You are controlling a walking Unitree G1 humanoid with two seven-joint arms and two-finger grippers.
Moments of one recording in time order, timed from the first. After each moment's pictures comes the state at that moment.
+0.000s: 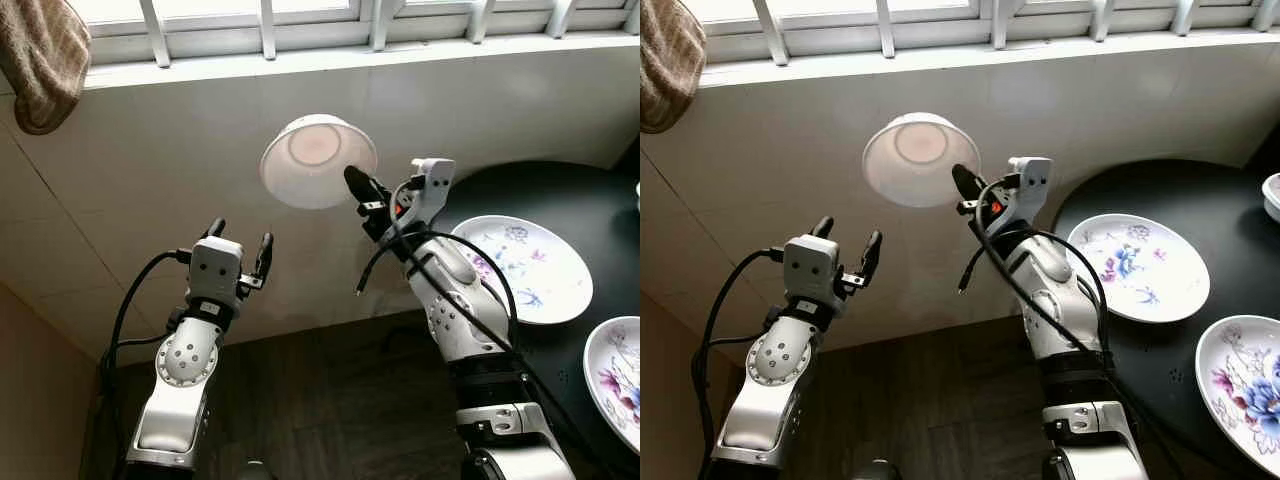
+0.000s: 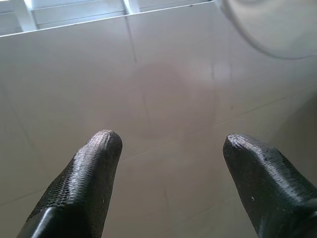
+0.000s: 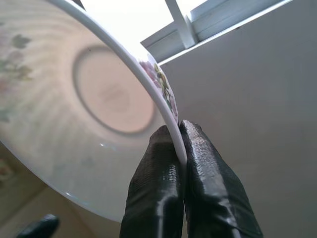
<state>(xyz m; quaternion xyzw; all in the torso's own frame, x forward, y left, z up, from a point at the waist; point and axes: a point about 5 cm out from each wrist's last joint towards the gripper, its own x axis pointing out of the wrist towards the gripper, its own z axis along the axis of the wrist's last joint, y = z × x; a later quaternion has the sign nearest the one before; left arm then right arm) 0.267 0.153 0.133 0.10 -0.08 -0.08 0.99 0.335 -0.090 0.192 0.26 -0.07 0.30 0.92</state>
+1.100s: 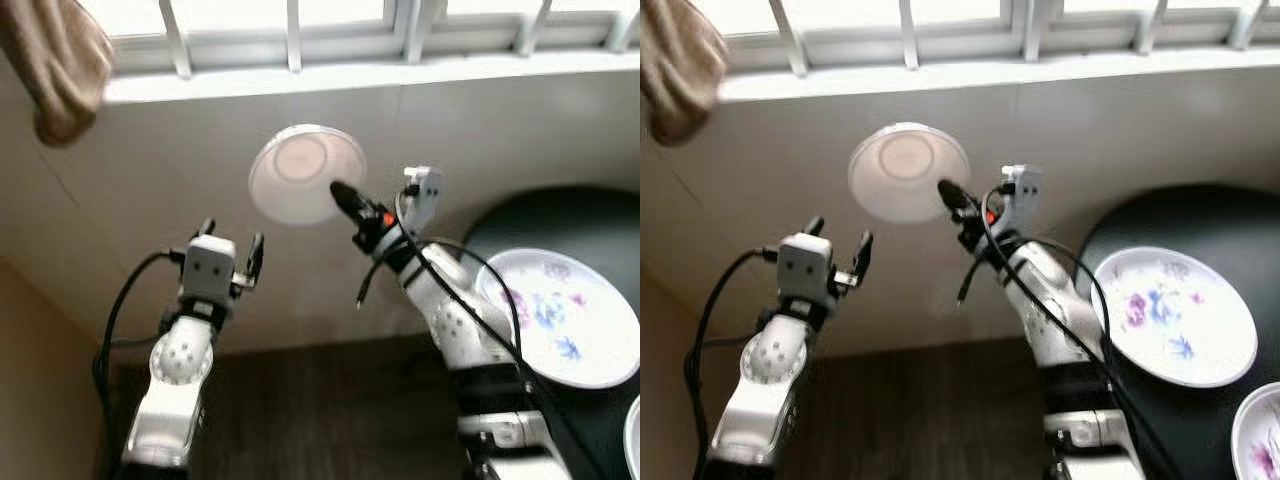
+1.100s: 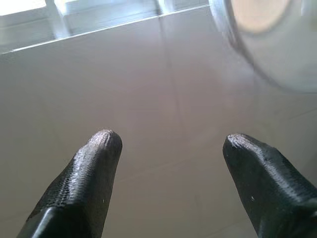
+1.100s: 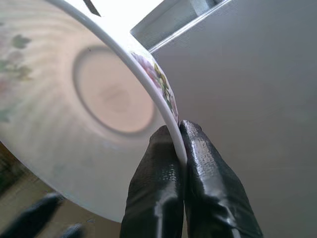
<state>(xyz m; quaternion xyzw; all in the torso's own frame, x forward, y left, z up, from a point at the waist) 0.269 0.144 0.131 0.10 -0.08 -0.09 0.99 0.331 -0.103 0.176 0.26 -0.02 0.29 0.92</state>
